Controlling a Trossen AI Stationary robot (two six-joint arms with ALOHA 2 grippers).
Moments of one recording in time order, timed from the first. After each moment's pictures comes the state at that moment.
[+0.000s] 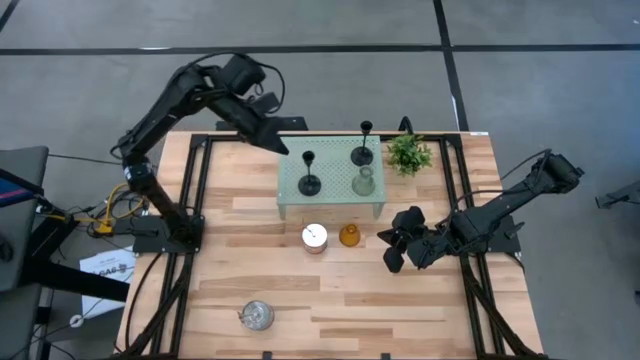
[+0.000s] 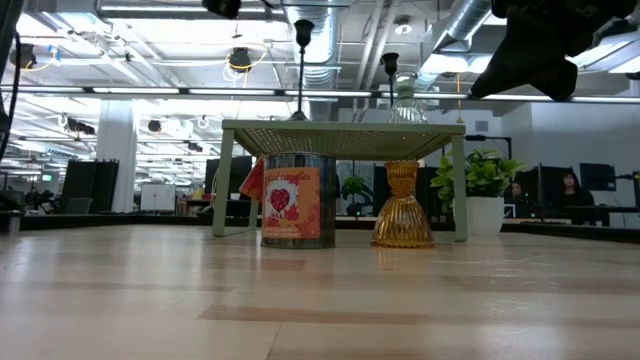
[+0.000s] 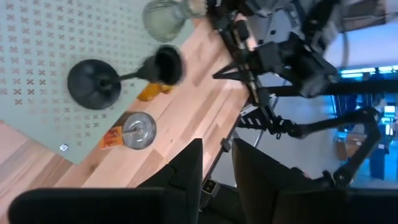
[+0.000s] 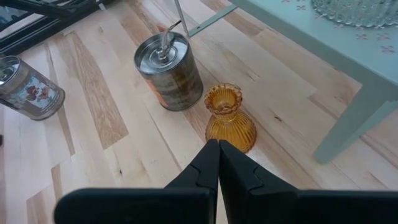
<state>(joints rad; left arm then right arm) 0.47 1.49 2.16 -1.45 0.60 -0.53 0.52 1.16 0.76 -0.48 0.65 0.94</state>
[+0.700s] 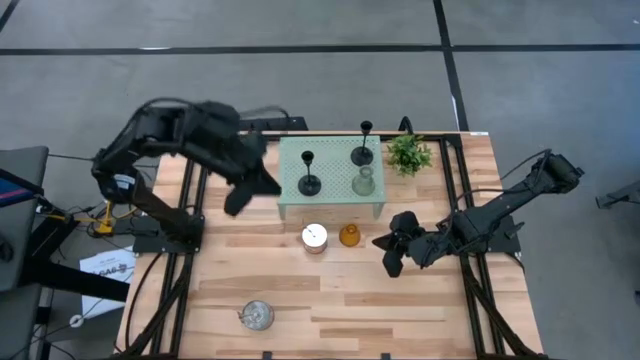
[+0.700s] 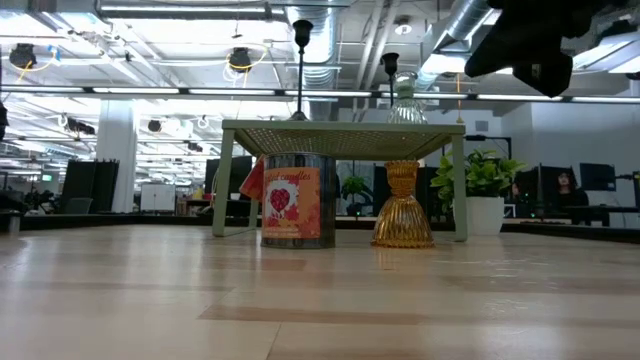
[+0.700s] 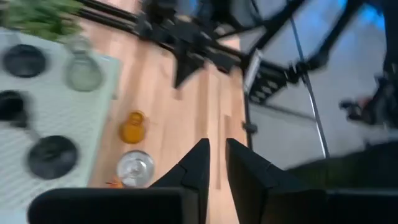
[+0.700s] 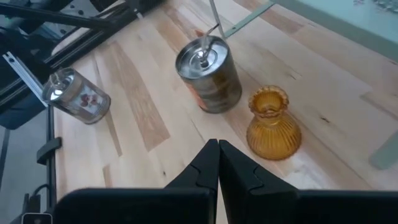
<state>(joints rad) -0.02 1.36 2.16 -1.30 0.21 -0.26 0.52 1.16 0.76 -0.35 0.57 0.93</state>
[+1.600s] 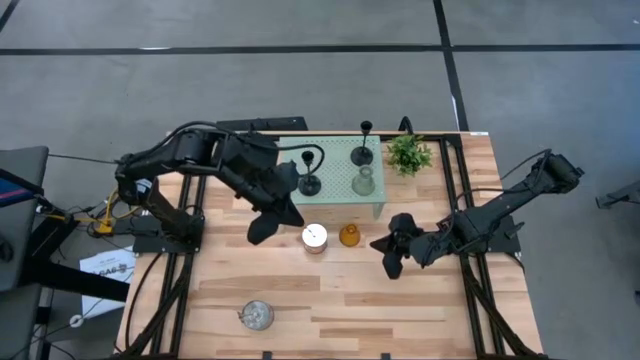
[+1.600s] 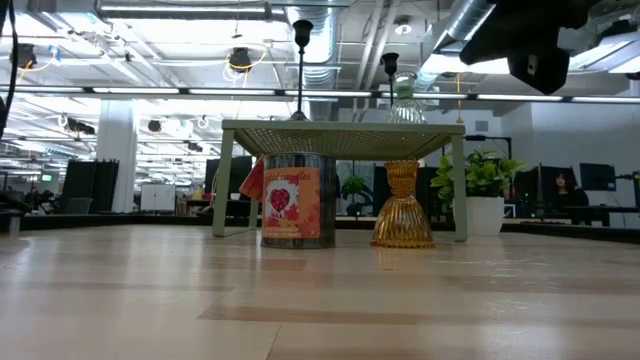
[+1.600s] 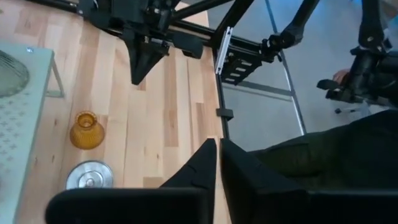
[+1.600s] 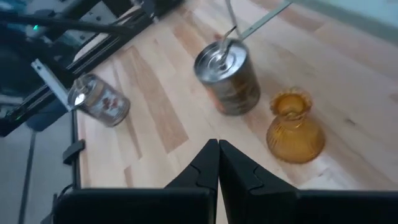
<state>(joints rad) -0.14 1.49 2.16 -1.20 0.27 -0.27 0.52 1.16 0.76 -0.29 0.53 0.94</state>
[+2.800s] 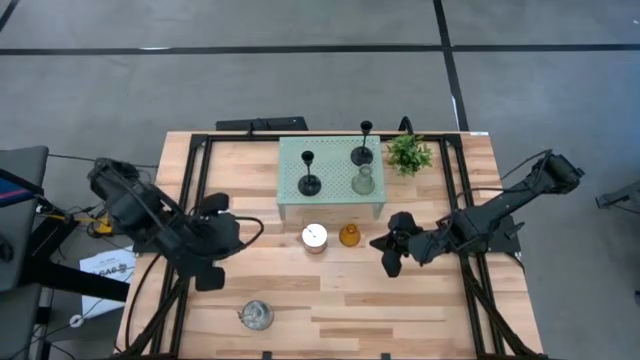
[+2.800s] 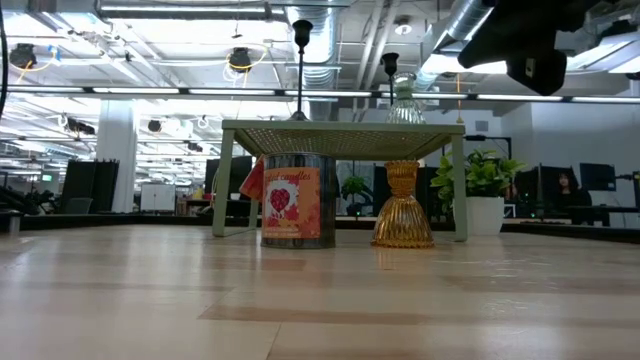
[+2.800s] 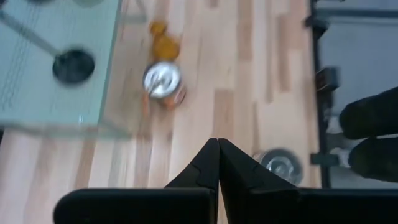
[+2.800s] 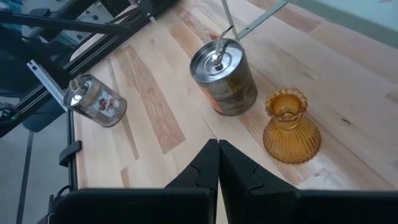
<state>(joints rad) -0.69 1.32 1.95 -1.56 -0.43 -0.58 0.50 1.16 0.76 -0.30 0.52 0.93</state>
